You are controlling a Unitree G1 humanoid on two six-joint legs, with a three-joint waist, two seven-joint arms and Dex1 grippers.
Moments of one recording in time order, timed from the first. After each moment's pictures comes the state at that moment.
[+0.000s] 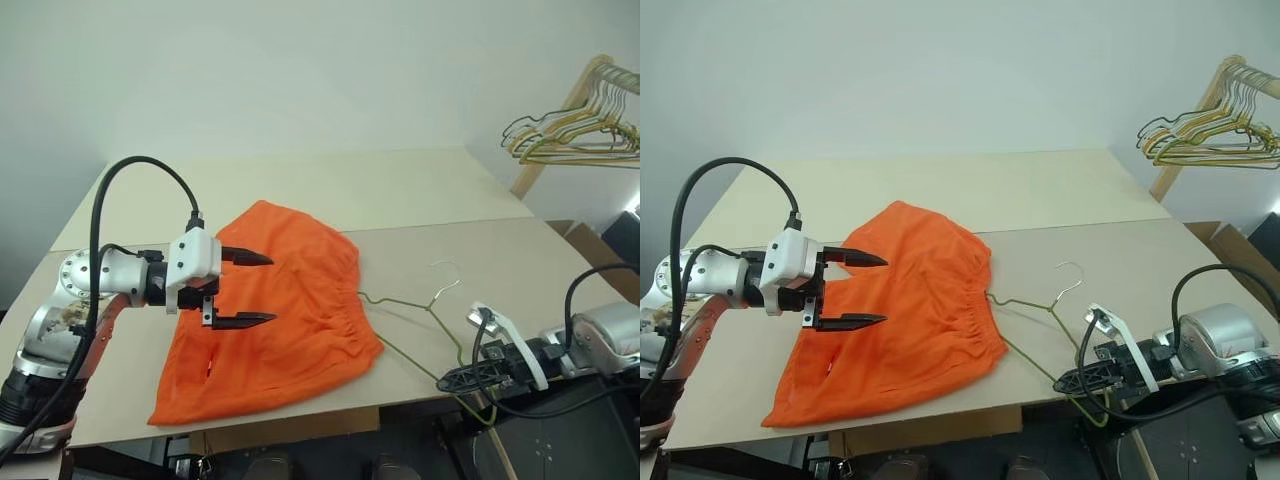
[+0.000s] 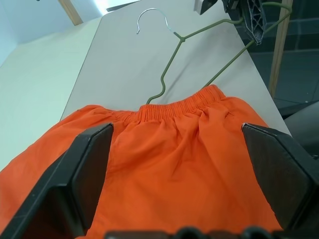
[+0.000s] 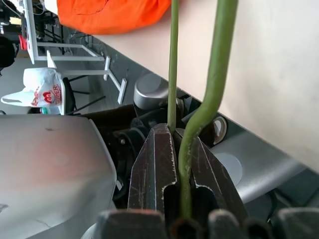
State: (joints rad) left arm -0.35 0.88 0.03 -0.29 -0.47 0.32 -1.24; right arm -0.44 -1.00 0.31 0.12 0.75 1.42 1.31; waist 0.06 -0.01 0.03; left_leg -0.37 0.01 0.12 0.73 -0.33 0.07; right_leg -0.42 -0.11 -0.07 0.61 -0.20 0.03
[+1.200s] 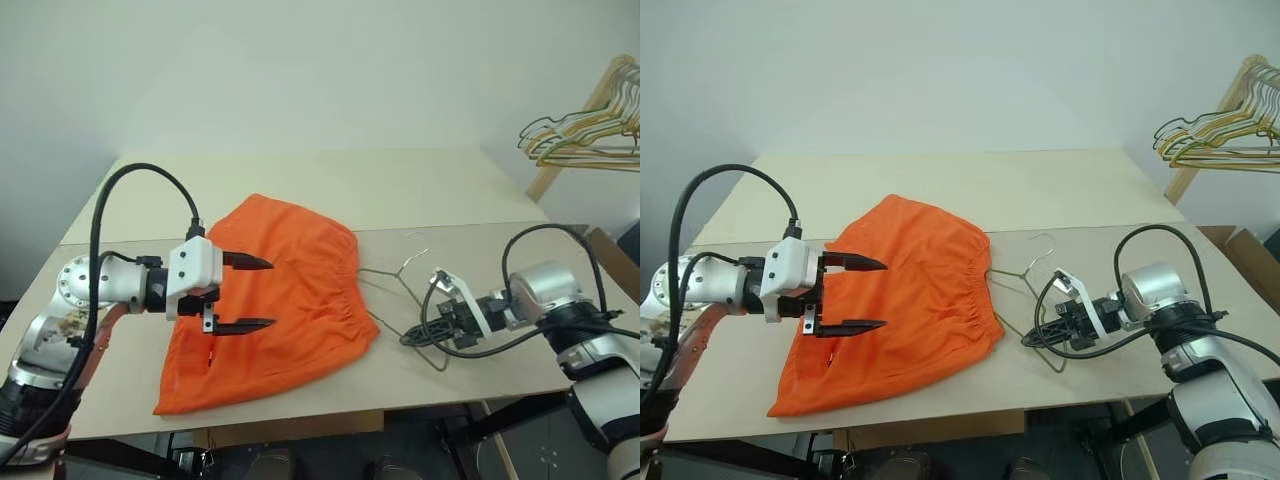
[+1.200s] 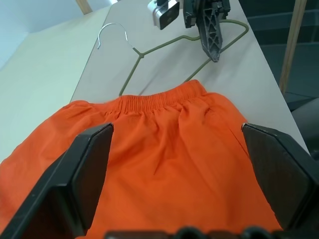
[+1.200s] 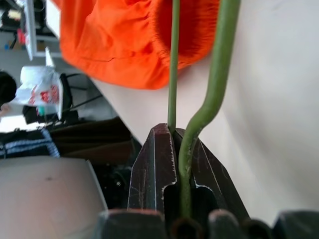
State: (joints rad) left arm -0.29 0.91 0.04 -0.35 -0.46 0.30 -1.20; right arm -0.76 -0.79 0.48 0.45 0.56 1.36 1.42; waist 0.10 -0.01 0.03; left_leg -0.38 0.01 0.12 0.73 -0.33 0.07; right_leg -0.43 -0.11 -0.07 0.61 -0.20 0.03
